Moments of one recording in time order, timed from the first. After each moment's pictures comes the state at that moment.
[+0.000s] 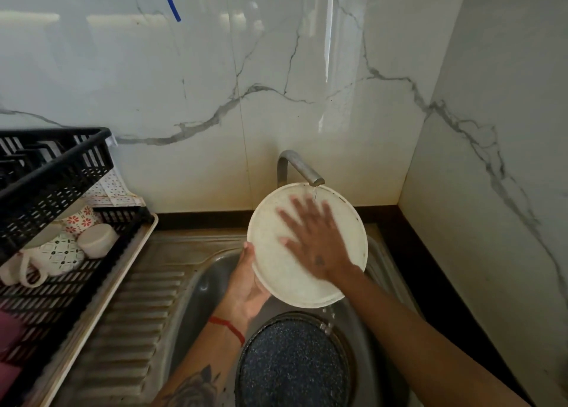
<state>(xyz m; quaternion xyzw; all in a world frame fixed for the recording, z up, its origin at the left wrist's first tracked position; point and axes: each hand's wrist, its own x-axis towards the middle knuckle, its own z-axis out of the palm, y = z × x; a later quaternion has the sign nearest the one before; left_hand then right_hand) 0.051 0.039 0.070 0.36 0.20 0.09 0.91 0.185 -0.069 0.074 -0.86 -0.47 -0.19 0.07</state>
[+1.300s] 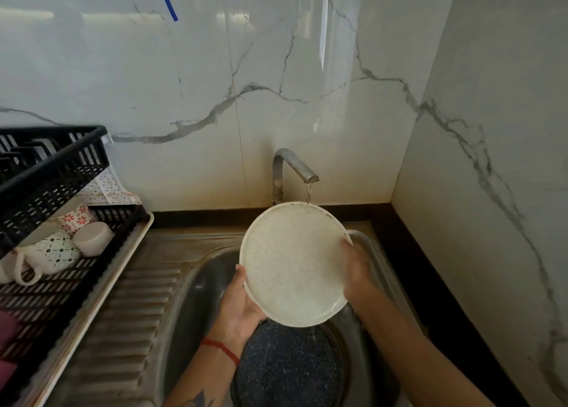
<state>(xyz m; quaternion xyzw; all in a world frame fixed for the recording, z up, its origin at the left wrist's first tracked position) 0.024 0.024 0.054 0.31 0.30 0.09 0.90 0.164 -0.116 0.055 -0.67 0.11 0.17 0.71</state>
